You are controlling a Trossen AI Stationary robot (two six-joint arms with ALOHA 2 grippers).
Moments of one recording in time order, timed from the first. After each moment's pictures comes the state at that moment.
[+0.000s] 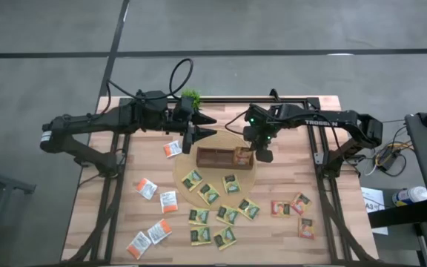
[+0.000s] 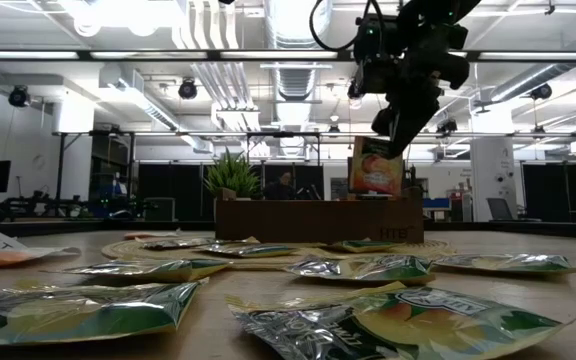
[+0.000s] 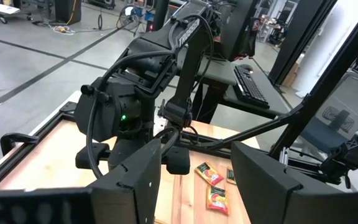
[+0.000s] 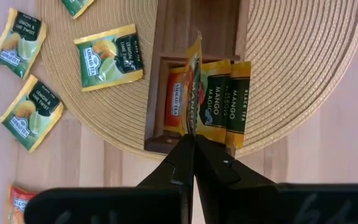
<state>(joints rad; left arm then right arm) 0.11 1.28 1.37 -0.23 0.10 -0.24 -0.33 1.54 1.15 -0.85 -0.32 -0.27</state>
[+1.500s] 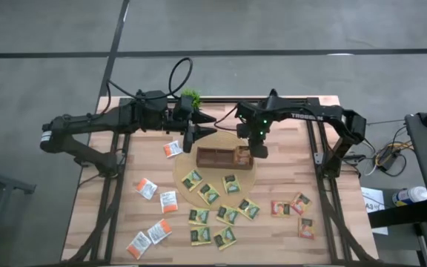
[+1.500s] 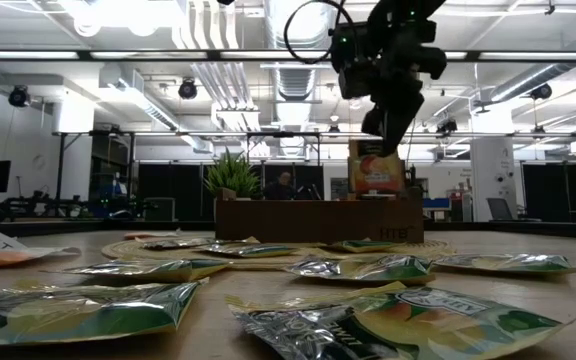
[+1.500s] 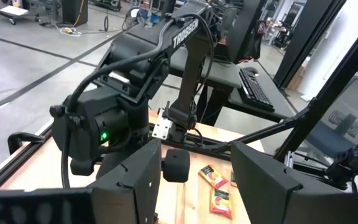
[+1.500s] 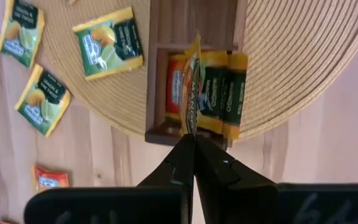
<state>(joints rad) 0.11 1.28 1.37 -0.23 0.08 -0.25 -0.34 1.72 1.39 -1.11 -0.31 -0.28</state>
